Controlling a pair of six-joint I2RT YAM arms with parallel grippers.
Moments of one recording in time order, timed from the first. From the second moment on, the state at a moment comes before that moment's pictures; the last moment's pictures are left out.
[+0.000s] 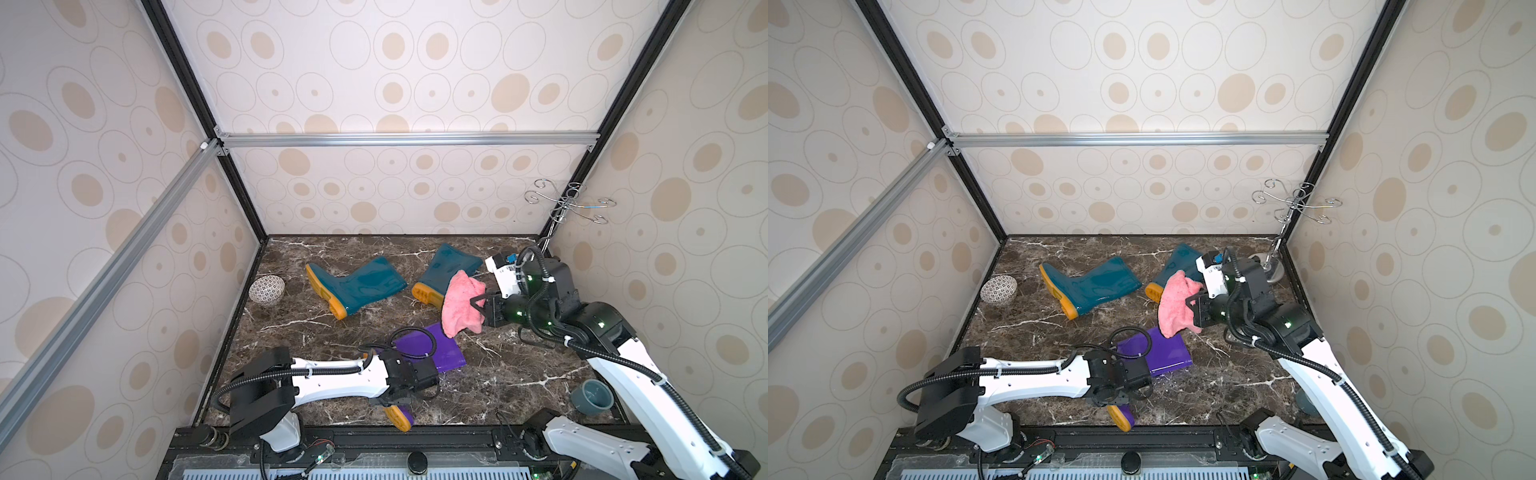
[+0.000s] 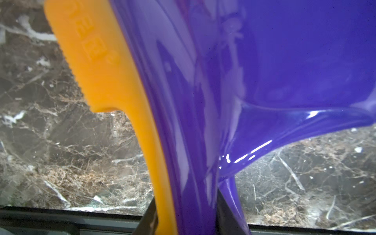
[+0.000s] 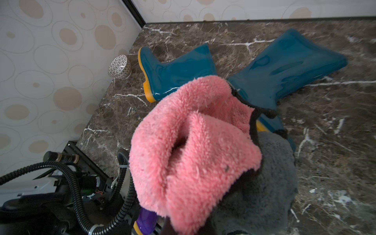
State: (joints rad) left arm -1.25 1.58 1.00 -0.98 -0.26 -1.22; right arm 0.52 1.04 1.25 -0.90 -0.23 0.34
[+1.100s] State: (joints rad) left arm -1.09 1.25 0.61 -0.57 -0.45 -0.68; right arm 0.92 1.84 1.01 0.02 -0.18 0.83
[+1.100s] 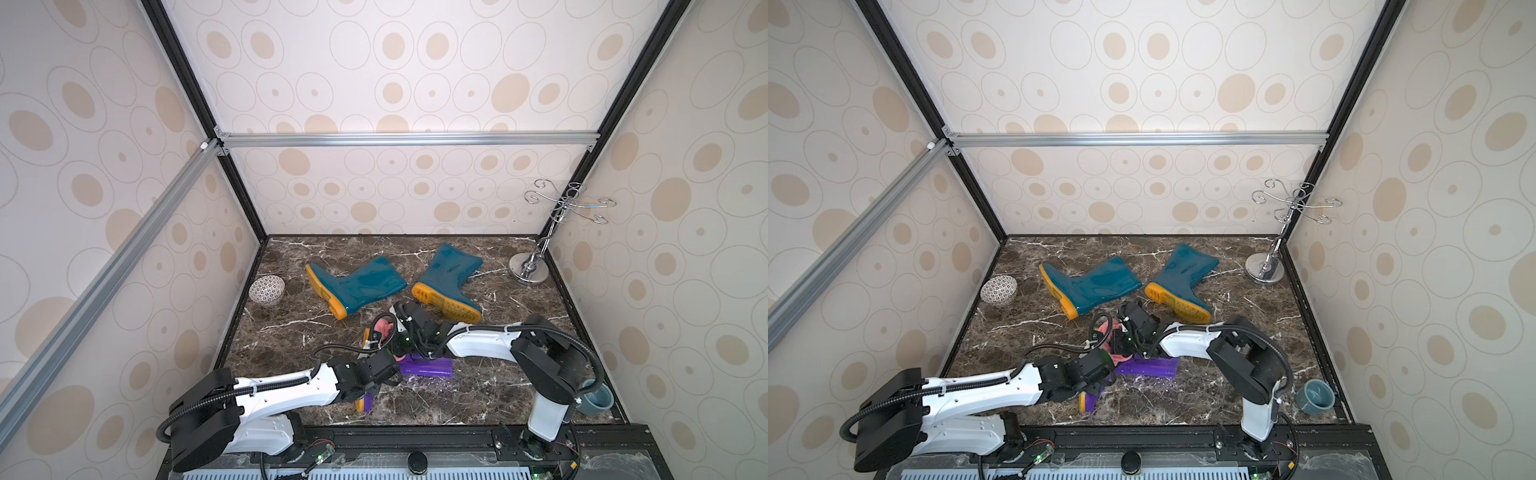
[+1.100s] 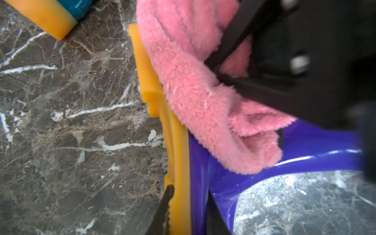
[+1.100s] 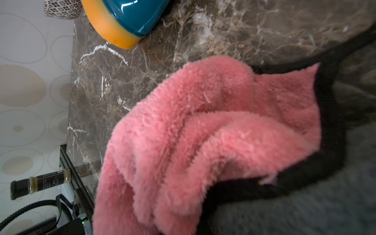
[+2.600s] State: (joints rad) left arm -1.07 1.15 0.49 -0.34 -0.40 -0.75; right arm 0.96 1.70 1.10 -0.16 -0.26 0.76
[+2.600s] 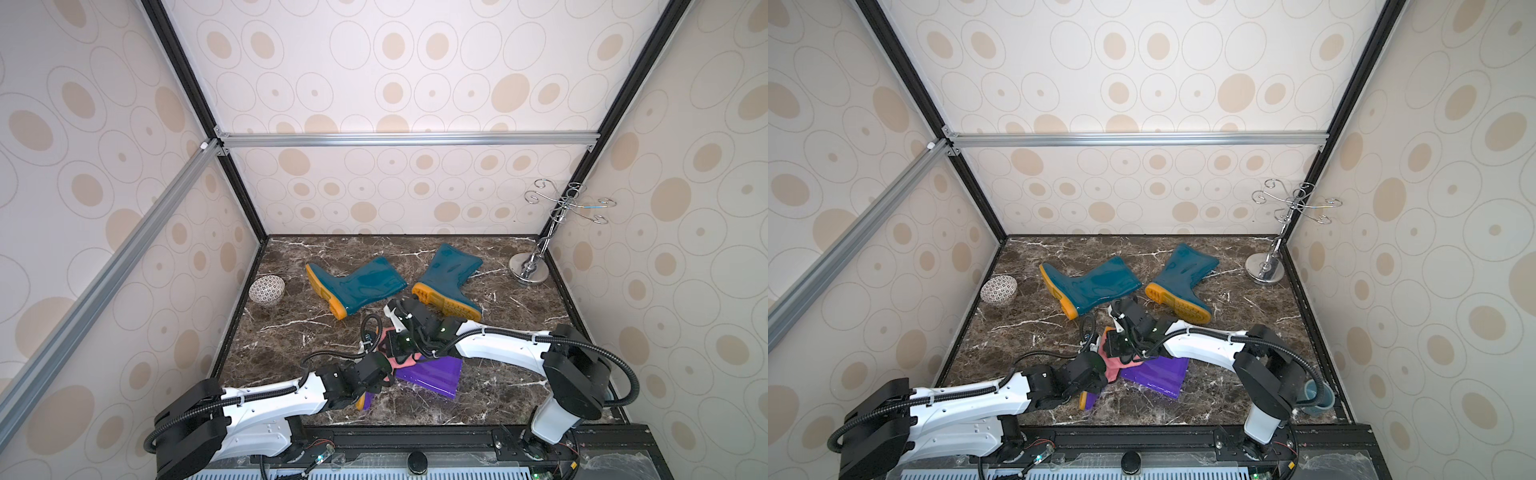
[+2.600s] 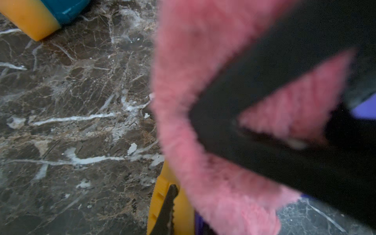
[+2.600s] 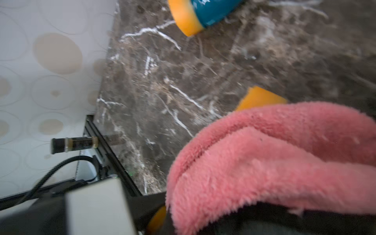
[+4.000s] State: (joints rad) left arm -1.07 1.12 0.46 -0.31 -0.39 -0.78; right arm 0.90 1.66 1.07 -0.17 -0.28 0.73
